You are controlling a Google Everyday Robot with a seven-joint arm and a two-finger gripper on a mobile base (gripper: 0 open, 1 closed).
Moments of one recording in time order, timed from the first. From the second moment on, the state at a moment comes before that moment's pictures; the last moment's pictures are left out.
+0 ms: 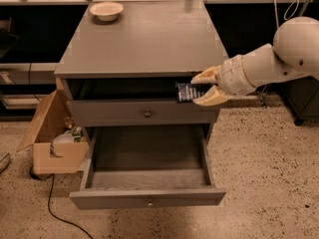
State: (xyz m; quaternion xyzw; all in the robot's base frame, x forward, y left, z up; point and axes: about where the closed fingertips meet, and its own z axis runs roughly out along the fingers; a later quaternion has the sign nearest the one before) arm 0.589 -0.119 0.829 -0.71 0.59 0.10 0.38
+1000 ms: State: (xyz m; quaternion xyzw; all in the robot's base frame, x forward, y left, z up) arm 0.702 -0.105 0.893 -0.70 0.61 0.06 0.37
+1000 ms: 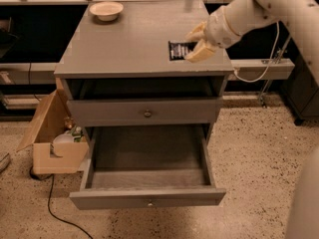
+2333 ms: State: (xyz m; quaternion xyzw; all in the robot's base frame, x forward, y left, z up) arm 0.833 -0.132 0.902 -0.51 0.72 0.10 0.46
